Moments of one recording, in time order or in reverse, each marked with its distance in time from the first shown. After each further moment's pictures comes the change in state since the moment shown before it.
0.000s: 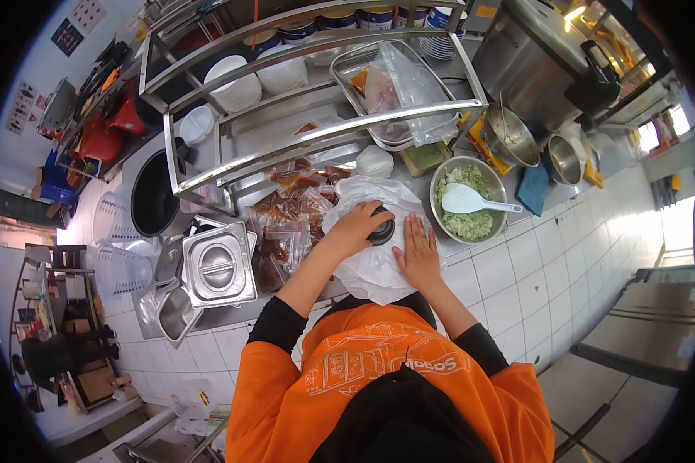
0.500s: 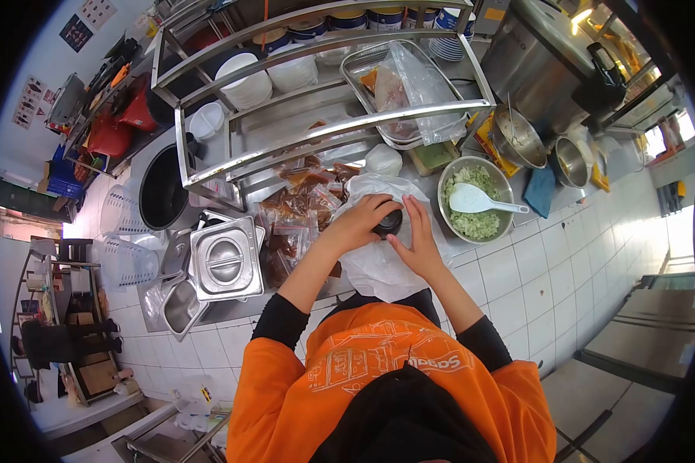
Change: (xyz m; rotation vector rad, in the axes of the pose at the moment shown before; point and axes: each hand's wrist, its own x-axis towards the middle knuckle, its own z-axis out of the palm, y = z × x) left_hand -0.001 0.006 -0.023 -0.087 0.040 0.058; right_hand 0.036 -0.023 -0.047 0.623 0.143 -0.175
